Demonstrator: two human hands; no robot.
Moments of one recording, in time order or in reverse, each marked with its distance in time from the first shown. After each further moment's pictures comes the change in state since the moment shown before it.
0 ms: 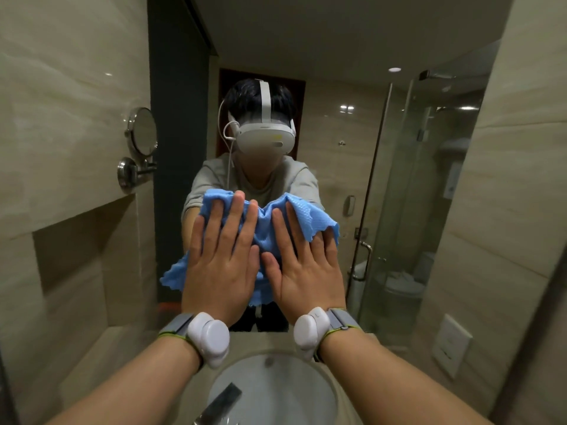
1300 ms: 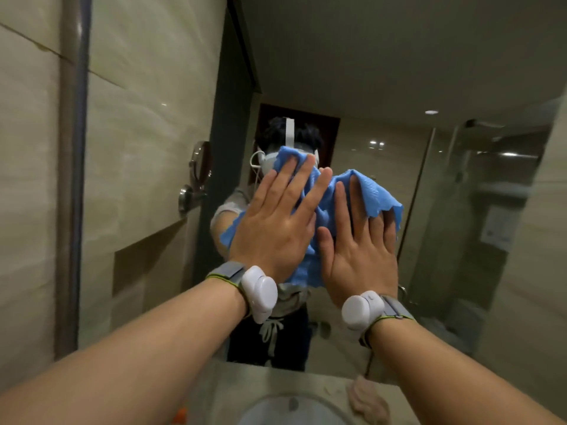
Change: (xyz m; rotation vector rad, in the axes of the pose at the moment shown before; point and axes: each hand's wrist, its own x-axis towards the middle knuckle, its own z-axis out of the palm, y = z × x) left_hand 0.101 -0.079 -0.030 0.000 0.105 0.176; right_hand 0.093 -0.046 -0.036 -0.035 0.127 0.029
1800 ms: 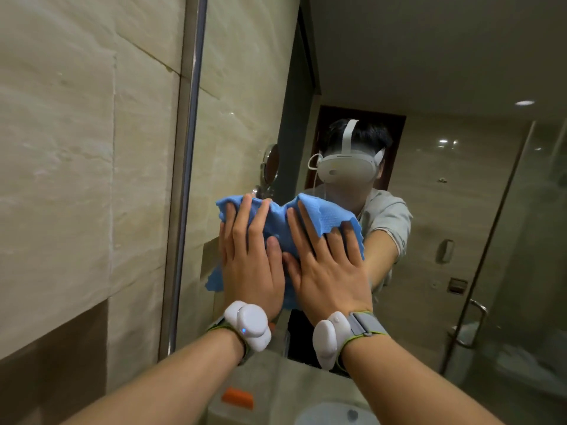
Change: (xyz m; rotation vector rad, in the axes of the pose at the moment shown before) left_hand -0.112 -0.059 -0.050 -0.142 0.137 -0.629; right_hand -0.012 -0.137 0.035 0.069 -0.090 -0.270
